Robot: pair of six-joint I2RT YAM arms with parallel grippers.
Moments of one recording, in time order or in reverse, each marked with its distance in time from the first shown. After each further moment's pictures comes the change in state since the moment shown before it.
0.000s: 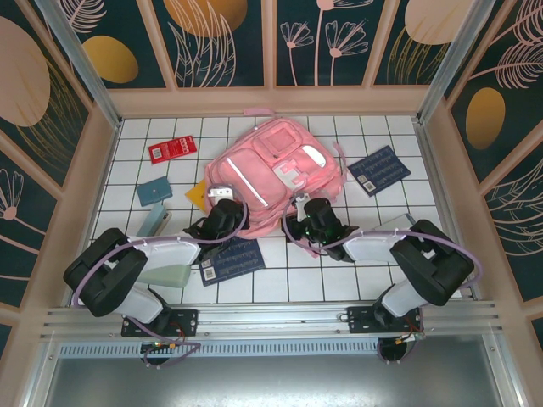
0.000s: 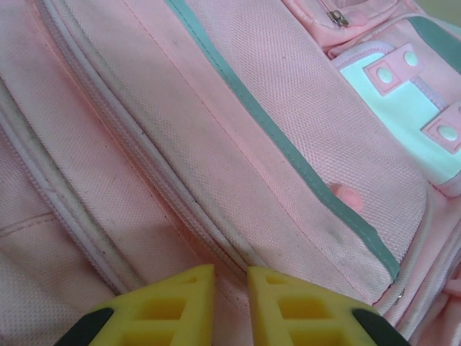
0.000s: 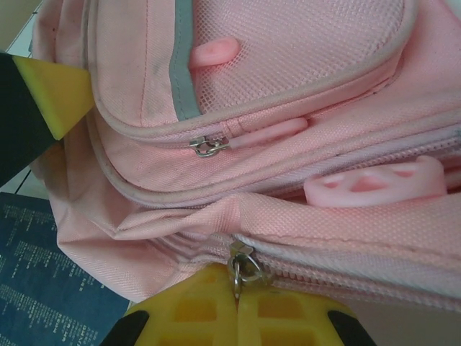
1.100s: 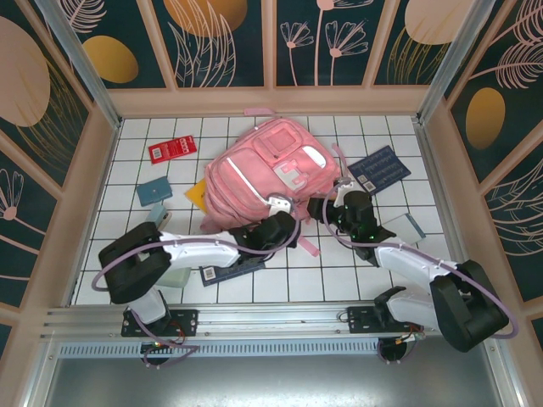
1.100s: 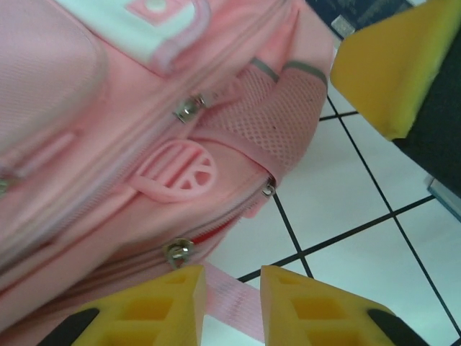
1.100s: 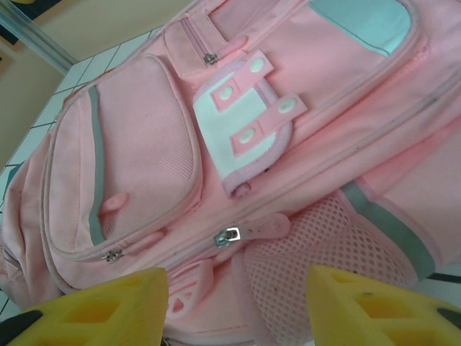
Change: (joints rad) left arm -0.359 0.221 0.384 -0.285 -0.037 -0.051; right arm -0.271 -0.346 -0.112 -0.092 0.040 0.060
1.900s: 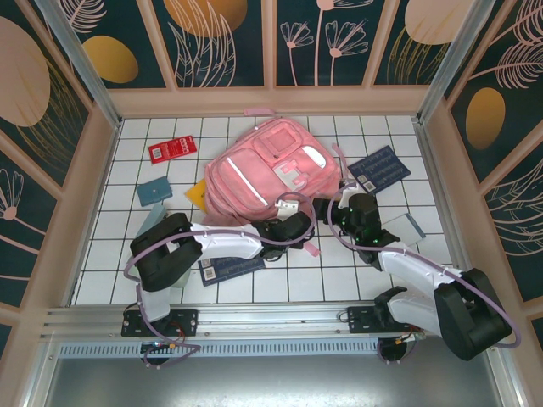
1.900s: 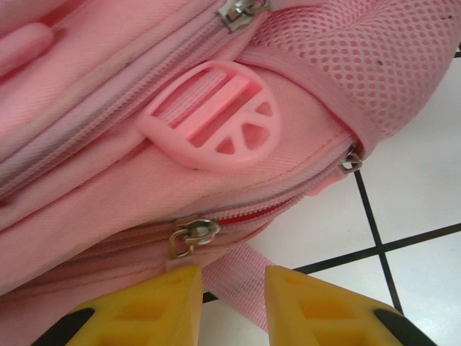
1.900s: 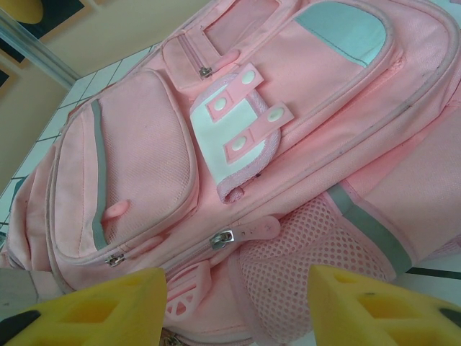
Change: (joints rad) left arm -0.008 0.165 0.176 -0.274 -0.044 -0.134; right arm -0.018 -0.049 -0.030 0.012 -0.003 0.016
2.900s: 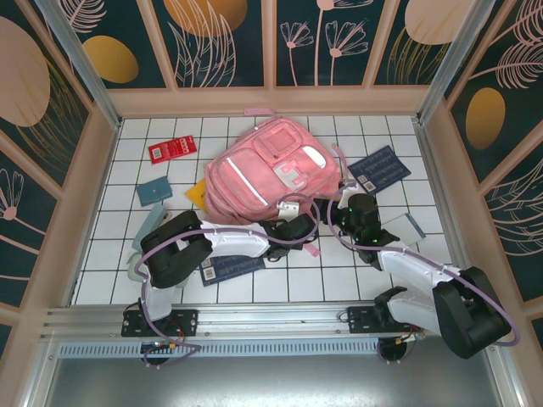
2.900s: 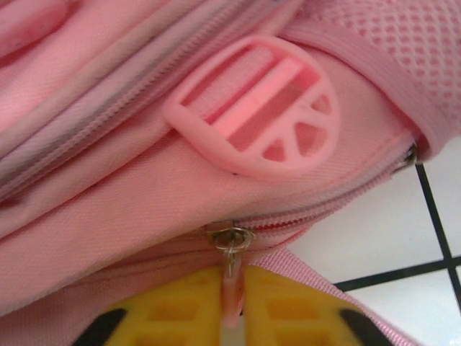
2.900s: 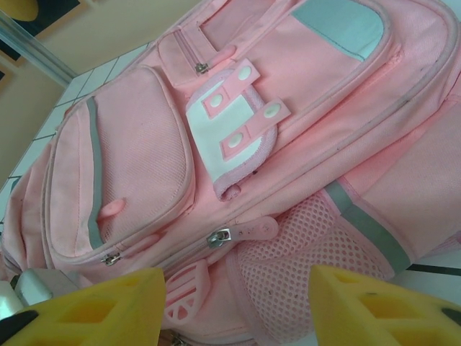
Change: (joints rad) left arm -0.002 0.075 0.059 -0.077 -0.043 -0.002; right arm -0.001 0.019 -0.002 0.006 0.000 0.004
